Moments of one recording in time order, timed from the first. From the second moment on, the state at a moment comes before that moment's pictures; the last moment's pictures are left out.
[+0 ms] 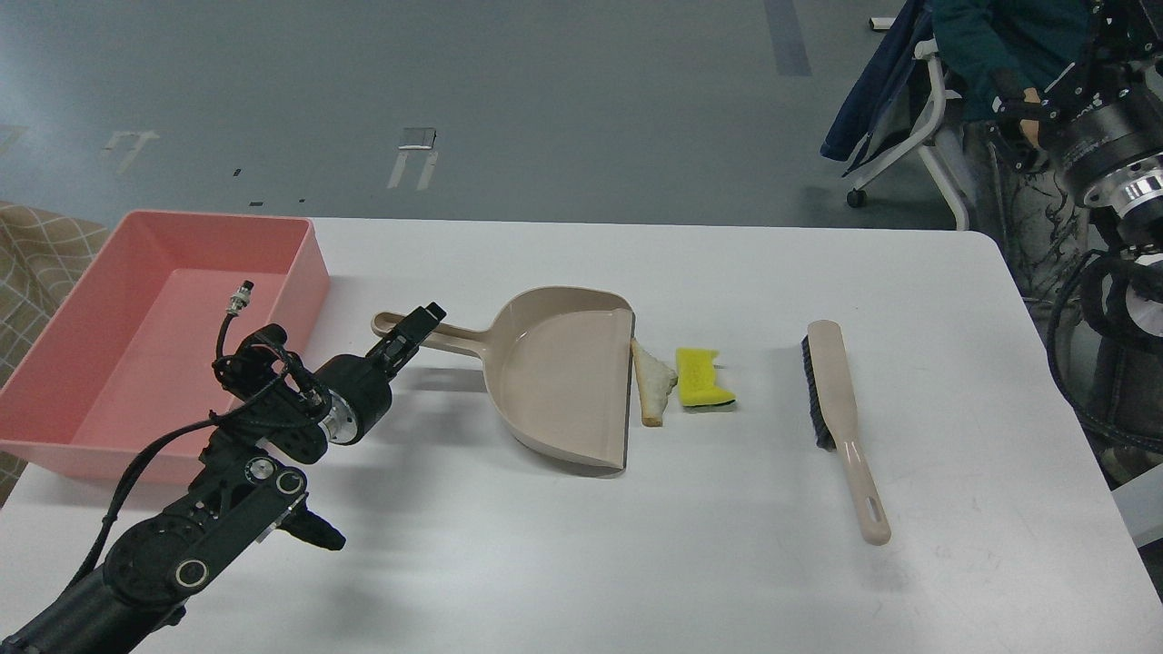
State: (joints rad) left arm -0.21 0.34 -1.01 -1.26 1.43 0.02 0.06; right arm 0.74 -0.52 1.01 0.93 -0.48 0.19 0.25
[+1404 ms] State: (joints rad) left arm -0.21 0.31 -1.01 -1.27 1.40 0.11 0.08; right arm 0.72 -1.27 0.25 1.55 -0.77 0.21 0.24
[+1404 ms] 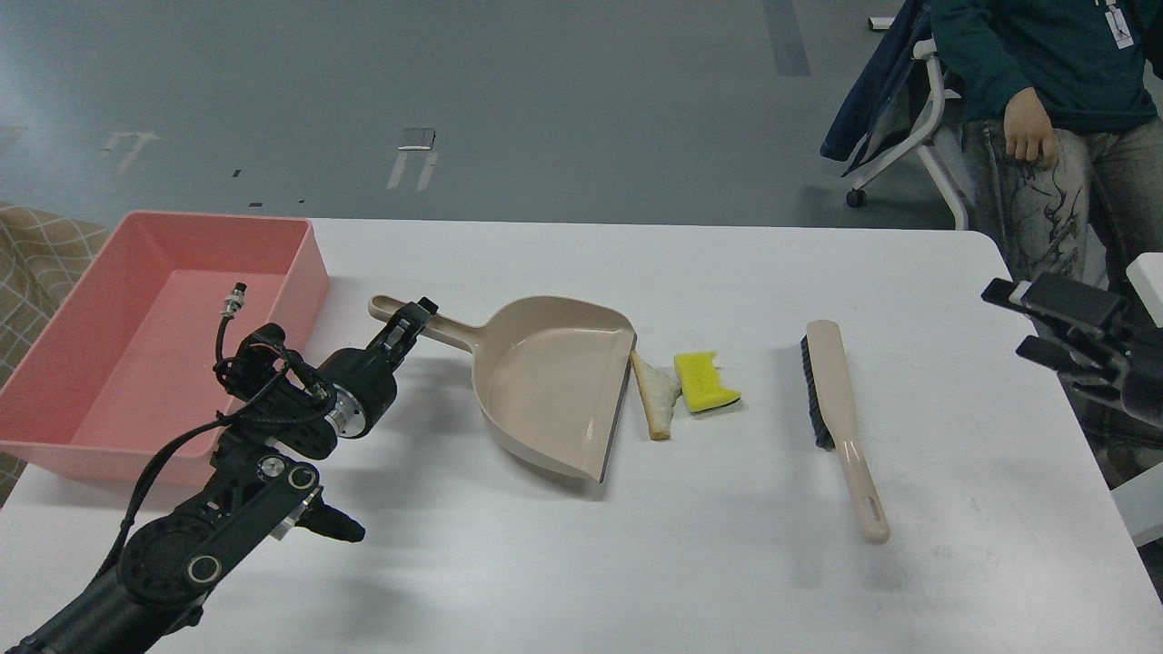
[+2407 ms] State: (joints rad) left arm -0.24 0.27 -1.01 -1.27 1.40 0.12 0.07; right arm 0.71 -1.09 0.13 1.59 -0.99 0.22 0.11
